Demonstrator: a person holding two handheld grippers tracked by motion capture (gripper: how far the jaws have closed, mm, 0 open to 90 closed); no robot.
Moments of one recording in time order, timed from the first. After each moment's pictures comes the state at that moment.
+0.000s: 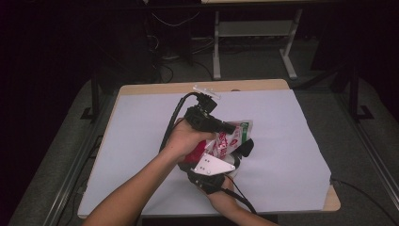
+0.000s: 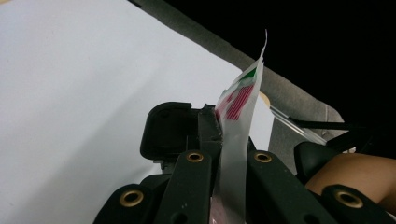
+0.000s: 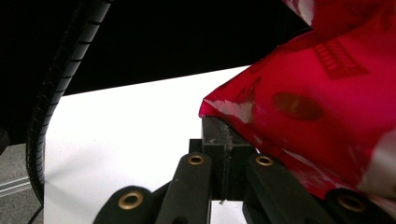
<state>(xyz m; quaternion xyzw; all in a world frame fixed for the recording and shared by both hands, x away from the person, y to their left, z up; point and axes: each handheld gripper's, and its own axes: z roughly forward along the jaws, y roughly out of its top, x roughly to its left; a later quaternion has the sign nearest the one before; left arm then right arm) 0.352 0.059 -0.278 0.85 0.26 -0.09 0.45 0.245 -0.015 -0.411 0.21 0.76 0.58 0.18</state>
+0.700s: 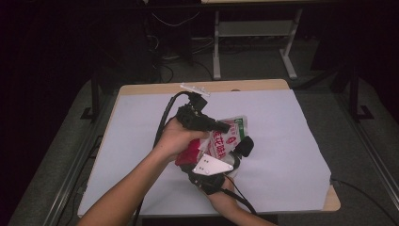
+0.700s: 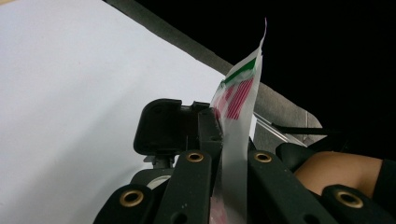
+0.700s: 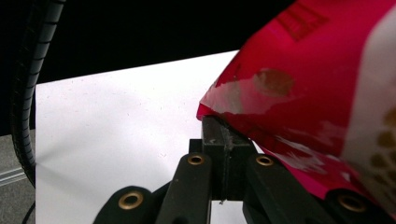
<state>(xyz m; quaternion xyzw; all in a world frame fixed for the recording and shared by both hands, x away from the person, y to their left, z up) 0.352 0.080 -0.274 0.83 0.26 -0.11 0.48 0.247 -0.015 -0.418 0.23 0.78 0.56 0.18</state>
